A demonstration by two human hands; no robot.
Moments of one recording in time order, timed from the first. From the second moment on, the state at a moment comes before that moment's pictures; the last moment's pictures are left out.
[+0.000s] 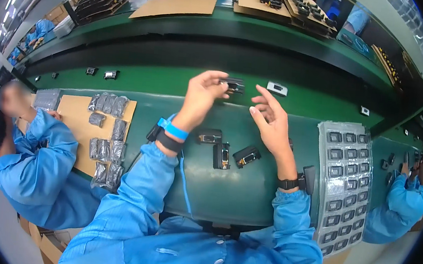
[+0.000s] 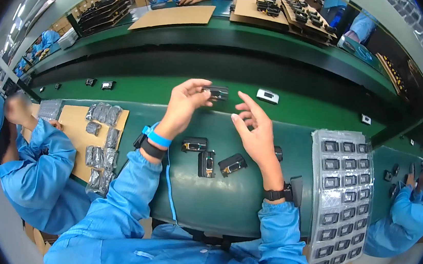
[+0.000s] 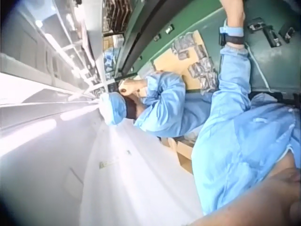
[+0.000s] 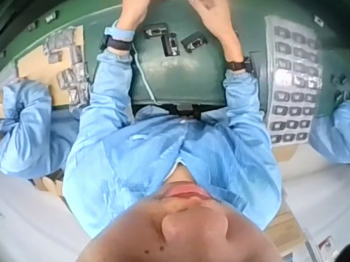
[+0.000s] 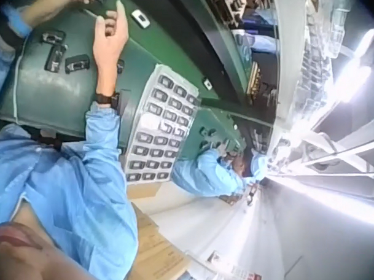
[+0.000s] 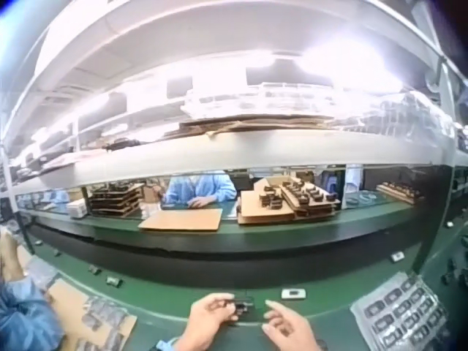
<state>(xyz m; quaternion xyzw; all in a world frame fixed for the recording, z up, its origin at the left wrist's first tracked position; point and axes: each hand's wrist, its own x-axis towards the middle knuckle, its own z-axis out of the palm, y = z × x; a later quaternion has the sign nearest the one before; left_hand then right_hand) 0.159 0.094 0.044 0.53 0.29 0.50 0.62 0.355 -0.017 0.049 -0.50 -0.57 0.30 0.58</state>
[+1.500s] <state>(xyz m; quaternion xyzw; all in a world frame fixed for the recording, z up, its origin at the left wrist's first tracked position) 0.165 0.026 0.053 0.54 0.20 0.49 0.65 0.524 -0.113 0.022 -0.86 -0.44 -0.19 0.20</state>
